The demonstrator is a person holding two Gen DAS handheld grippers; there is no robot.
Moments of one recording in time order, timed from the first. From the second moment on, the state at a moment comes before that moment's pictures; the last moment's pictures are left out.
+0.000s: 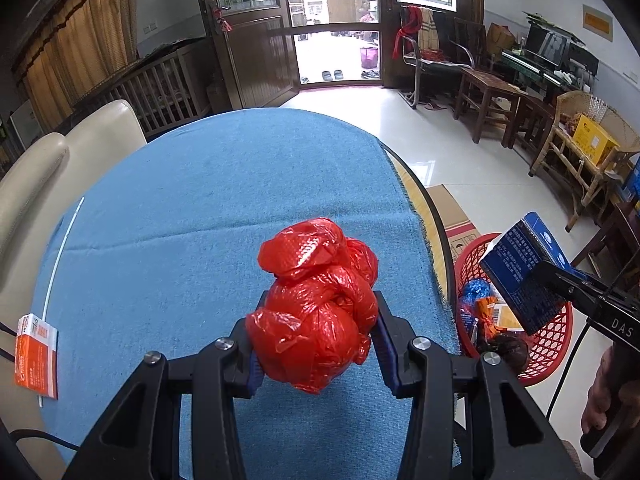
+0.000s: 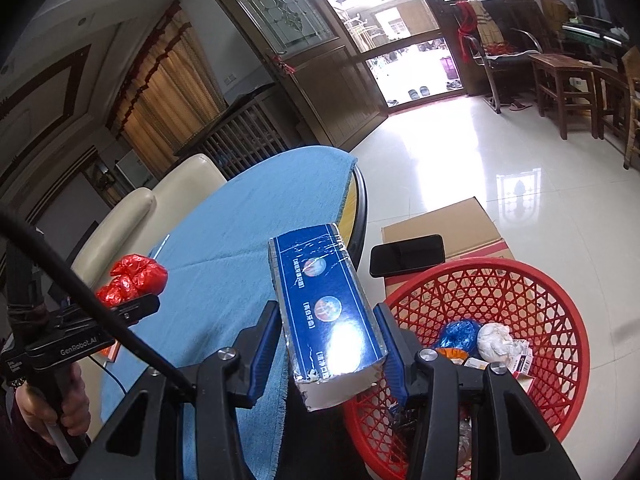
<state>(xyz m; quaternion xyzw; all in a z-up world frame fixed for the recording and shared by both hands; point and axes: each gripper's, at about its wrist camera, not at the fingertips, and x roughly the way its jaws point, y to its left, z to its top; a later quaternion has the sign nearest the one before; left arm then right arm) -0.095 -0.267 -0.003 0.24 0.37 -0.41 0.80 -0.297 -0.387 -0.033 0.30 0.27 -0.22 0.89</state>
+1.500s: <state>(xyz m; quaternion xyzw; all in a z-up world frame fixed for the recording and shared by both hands) -0.151 -0.301 -0.036 0.28 0.39 -0.51 0.71 -0.321 -0.405 -0.052 0.33 0.28 -0.26 0.86</state>
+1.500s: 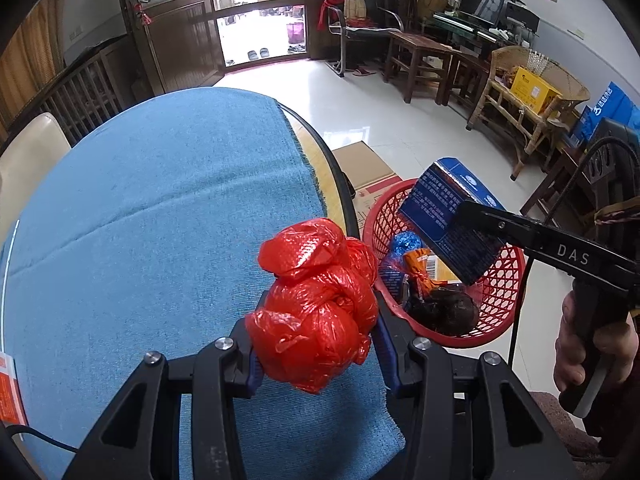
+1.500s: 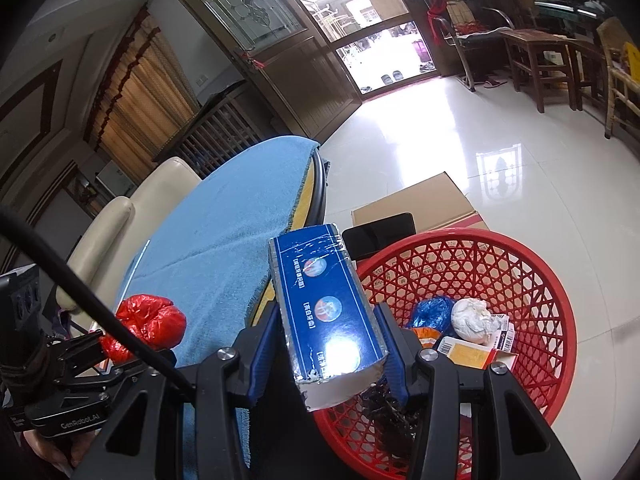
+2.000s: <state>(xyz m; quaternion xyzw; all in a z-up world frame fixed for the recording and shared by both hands) -0.163 -0.314 -0.039 0.29 0.40 -0.52 0.70 -0.329 -0.409 -0.049 0.34 0.27 -0.26 0.86</state>
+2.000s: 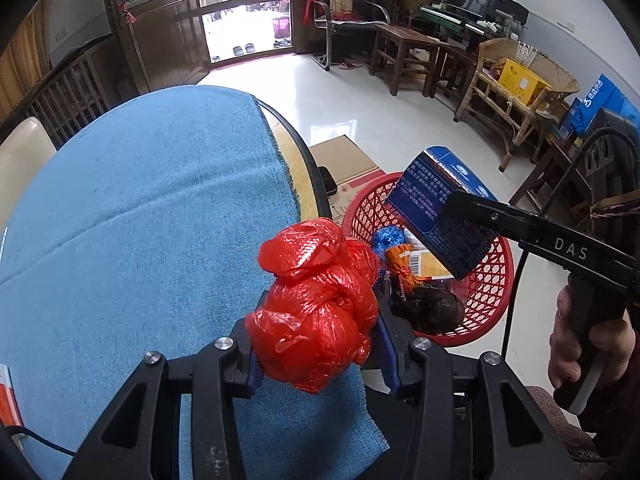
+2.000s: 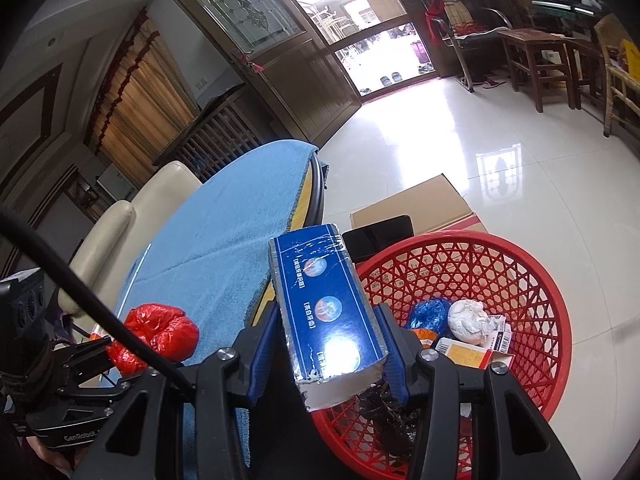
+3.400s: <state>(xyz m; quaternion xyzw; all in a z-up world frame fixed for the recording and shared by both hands) -0.201 -0.400 -0.057 0.33 0.41 -0.58 0.63 -0.396 -0.450 -0.072 0.39 0.27 -0.33 0.82</state>
